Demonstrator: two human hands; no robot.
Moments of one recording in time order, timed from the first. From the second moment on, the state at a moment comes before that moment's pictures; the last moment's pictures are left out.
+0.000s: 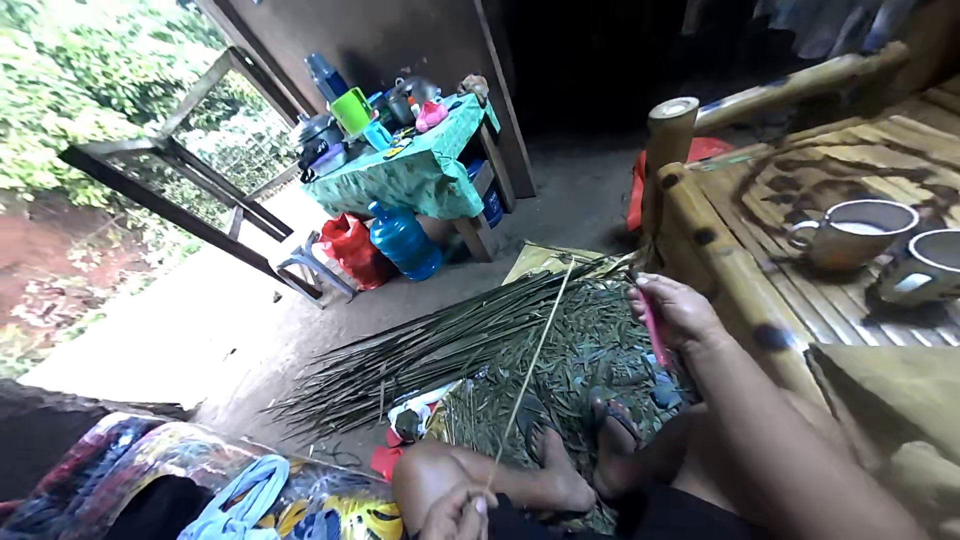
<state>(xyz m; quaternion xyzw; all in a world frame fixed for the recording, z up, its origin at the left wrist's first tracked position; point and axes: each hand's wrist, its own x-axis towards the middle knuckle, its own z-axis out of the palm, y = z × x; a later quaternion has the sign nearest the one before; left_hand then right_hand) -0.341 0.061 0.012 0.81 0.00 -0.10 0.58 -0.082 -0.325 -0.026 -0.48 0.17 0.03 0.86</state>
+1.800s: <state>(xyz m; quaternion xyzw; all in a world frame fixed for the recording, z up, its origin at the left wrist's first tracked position) -0.084 -0.029 0.194 0.95 -0.29 0.07 -0.08 -0.111 -0.295 -0.075 -0.64 0.19 0.04 0.74</state>
